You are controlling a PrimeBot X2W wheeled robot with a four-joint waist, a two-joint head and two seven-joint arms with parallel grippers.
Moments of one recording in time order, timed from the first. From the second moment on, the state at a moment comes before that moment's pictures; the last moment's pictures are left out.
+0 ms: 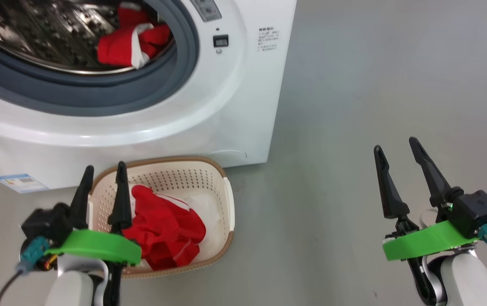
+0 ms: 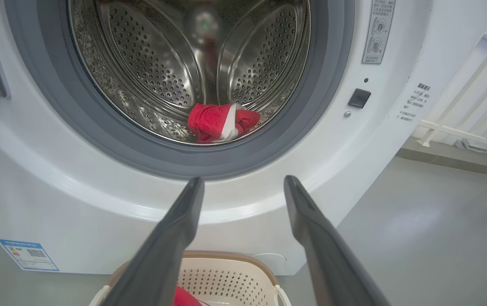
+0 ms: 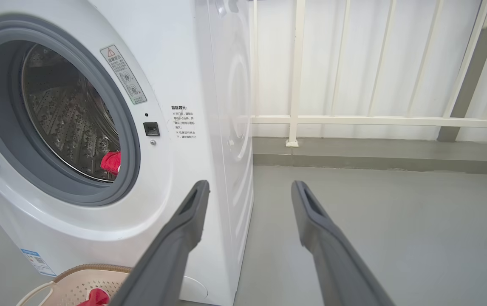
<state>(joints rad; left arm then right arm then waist) -0.36 0.04 0.00 0.43 -0.36 -0.07 -0.25 -0.18 -0.04 0.01 0.13 0.21 0.12 -0.26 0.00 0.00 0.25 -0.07</state>
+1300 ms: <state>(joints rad) 0.04 0.07 -0.01 0.10 -0.27 0.05 -0.21 0.04 -0.04 -0.08 0.08 0.17 0.12 -0.26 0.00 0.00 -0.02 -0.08</state>
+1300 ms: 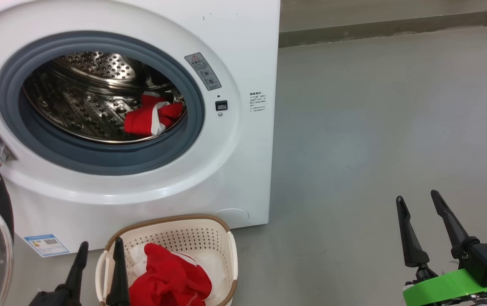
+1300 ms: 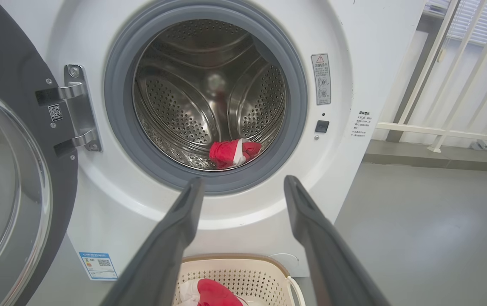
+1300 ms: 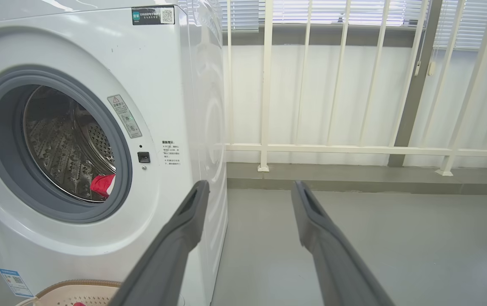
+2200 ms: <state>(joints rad) 0.04 0.08 -0.03 0.10 -0.29 0.05 -0.21 0.04 -0.04 -0.05 0.08 0.17 0.12 -0.26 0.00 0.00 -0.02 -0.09</state>
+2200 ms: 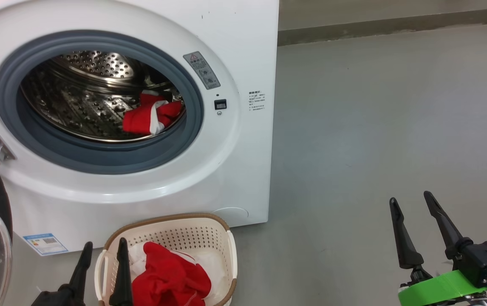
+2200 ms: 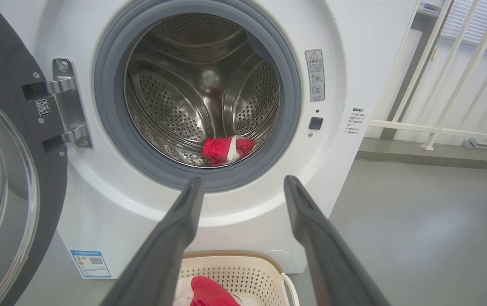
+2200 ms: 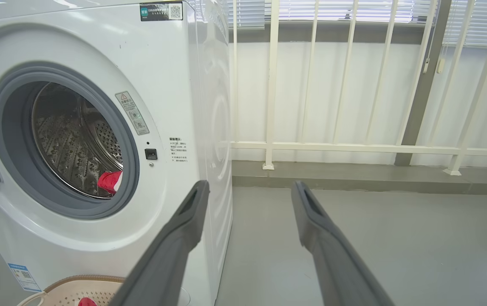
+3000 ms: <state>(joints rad) -0.10 0.09 -0.04 0.11 -0.35 0.03 -0.21 0.04 -0.04 -0.03 0.06 0.17 0.12 -0.26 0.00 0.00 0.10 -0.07</state>
